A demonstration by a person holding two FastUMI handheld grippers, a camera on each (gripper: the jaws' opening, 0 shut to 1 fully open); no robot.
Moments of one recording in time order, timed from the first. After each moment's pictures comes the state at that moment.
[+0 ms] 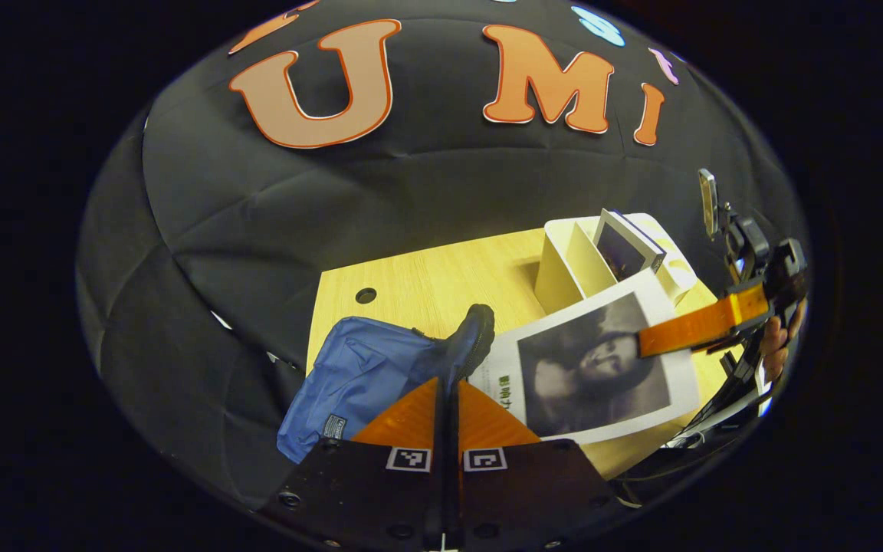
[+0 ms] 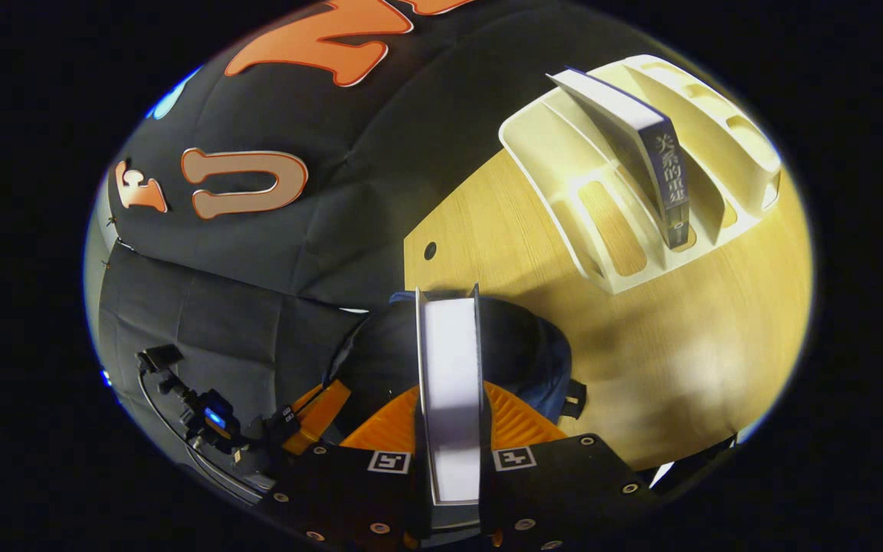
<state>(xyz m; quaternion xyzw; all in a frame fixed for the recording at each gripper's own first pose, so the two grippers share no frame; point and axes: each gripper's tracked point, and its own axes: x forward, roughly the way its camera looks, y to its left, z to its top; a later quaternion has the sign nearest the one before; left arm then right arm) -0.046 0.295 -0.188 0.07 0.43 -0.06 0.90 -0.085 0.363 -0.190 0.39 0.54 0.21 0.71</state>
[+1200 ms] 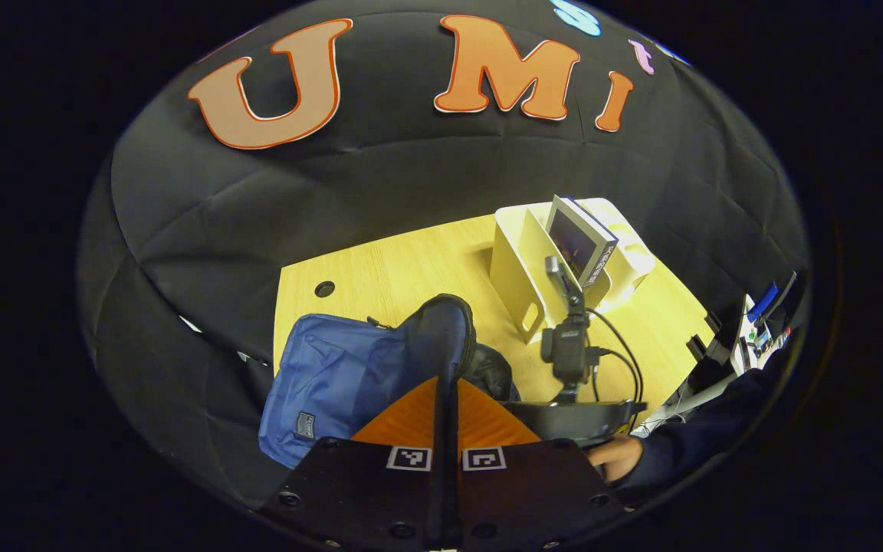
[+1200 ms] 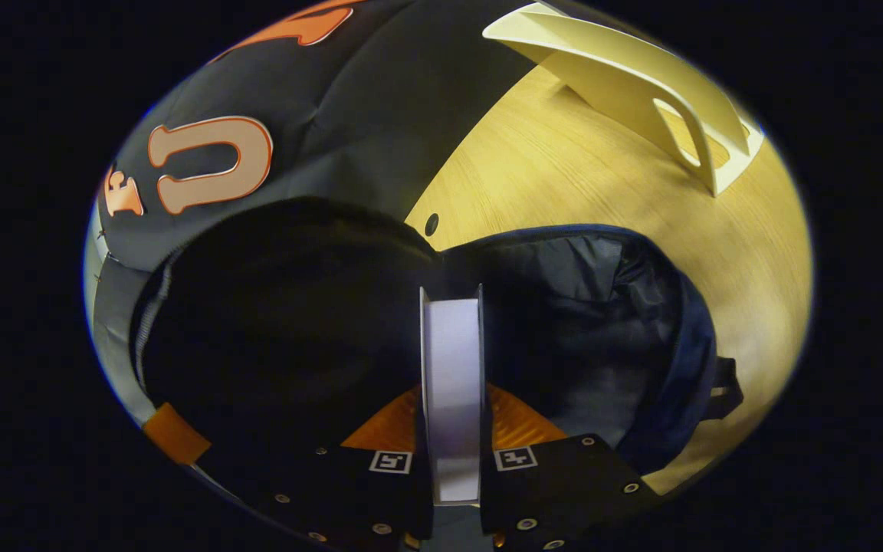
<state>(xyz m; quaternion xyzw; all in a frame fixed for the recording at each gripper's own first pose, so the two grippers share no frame) -0.062 0.243 -0.179 0.06 0.46 -0.13 0.88 -0.091 0.518 -0.289 0.45 0.51 0.19 0.70</state>
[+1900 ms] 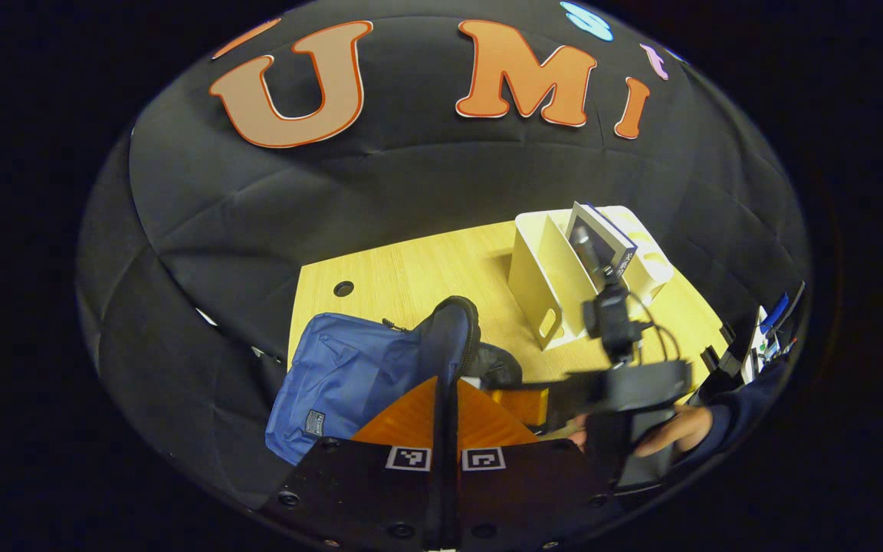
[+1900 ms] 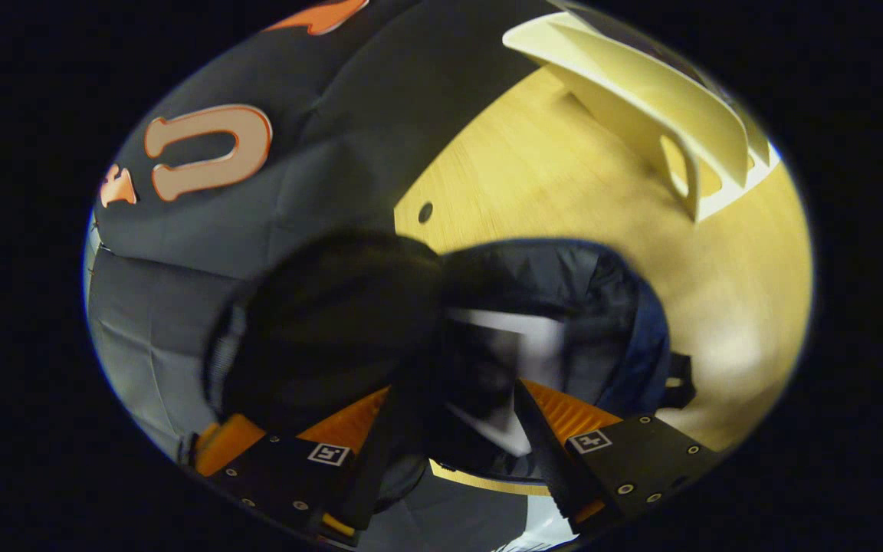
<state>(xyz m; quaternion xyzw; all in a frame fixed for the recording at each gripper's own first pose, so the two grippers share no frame) -0.067 0.255 -0.182 0.07 0.45 -0.09 0.88 -0.076 0.458 -0.242 0.41 0.54 0.19 0.71</state>
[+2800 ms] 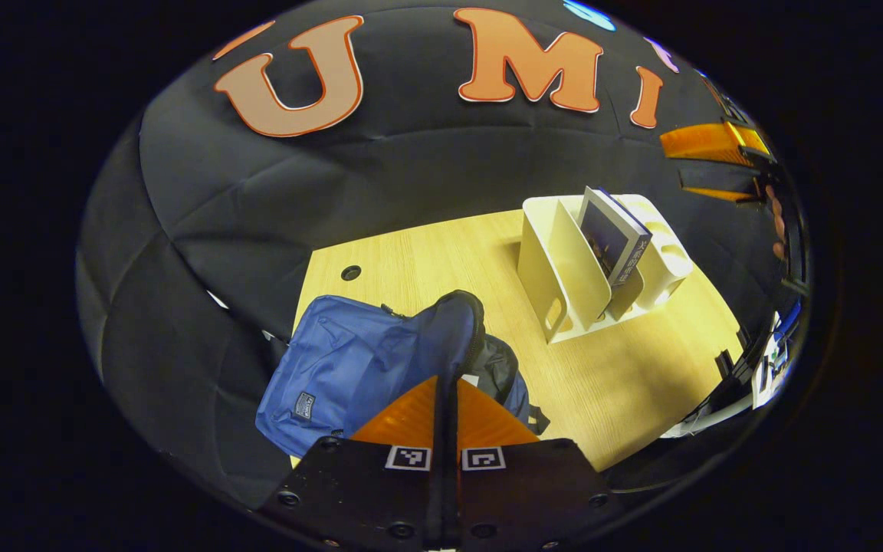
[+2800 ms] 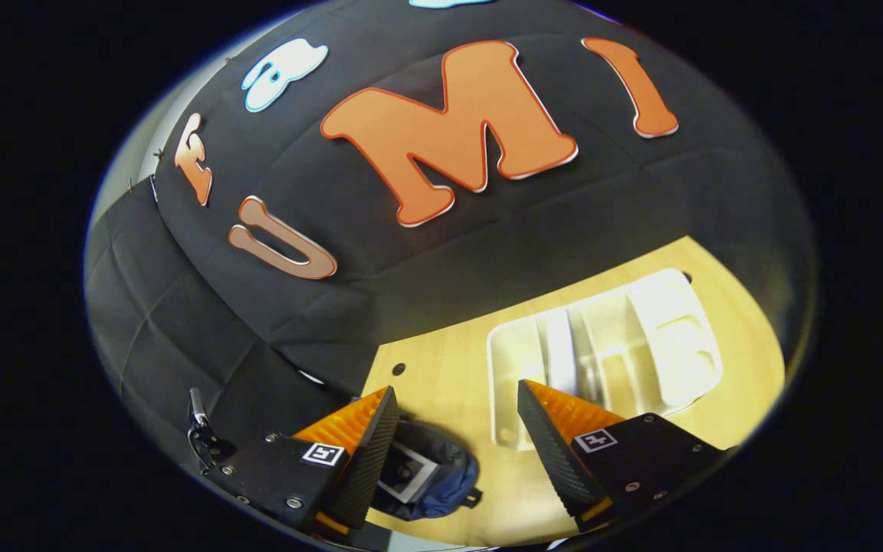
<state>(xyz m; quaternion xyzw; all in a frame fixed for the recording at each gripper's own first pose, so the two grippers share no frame) -0.079 0.230 -0.203 0.07 0.47 -0.04 0.88 0.050 0.195 -0.072 0.21 0.33 0.16 0.91</state>
